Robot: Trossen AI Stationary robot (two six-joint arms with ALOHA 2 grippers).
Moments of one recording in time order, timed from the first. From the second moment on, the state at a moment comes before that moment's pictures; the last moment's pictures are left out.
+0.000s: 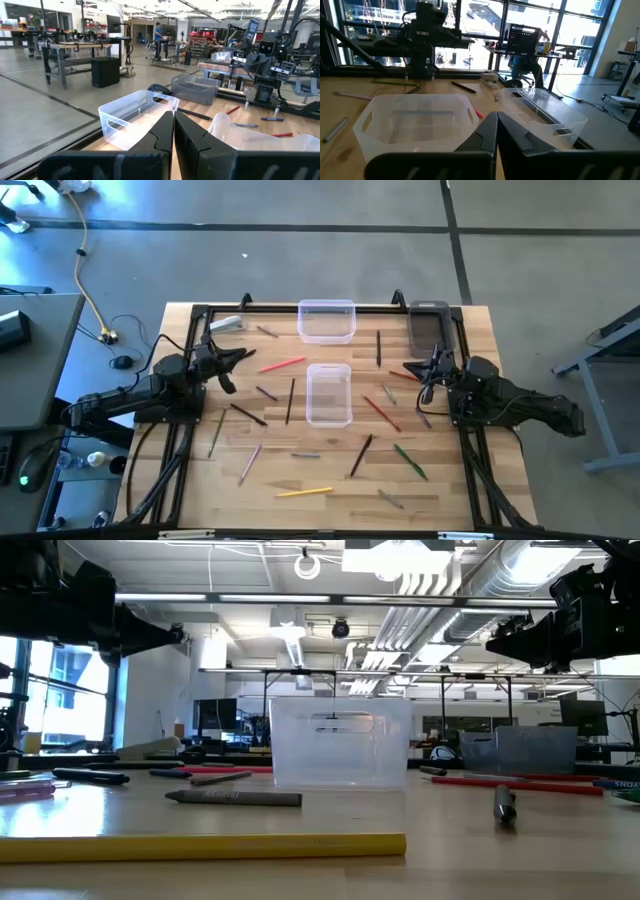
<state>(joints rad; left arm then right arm) 0.41 0.01 0.02 0.03 -0.22 -0.05 -0.31 0.02 0.01 0.01 -0.02 -0.13</state>
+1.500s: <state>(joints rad) 0.41 0.01 0.02 0.05 -0.22 -0.06 -0.31 0.02 0.01 0.01 -0.02 -0.13</state>
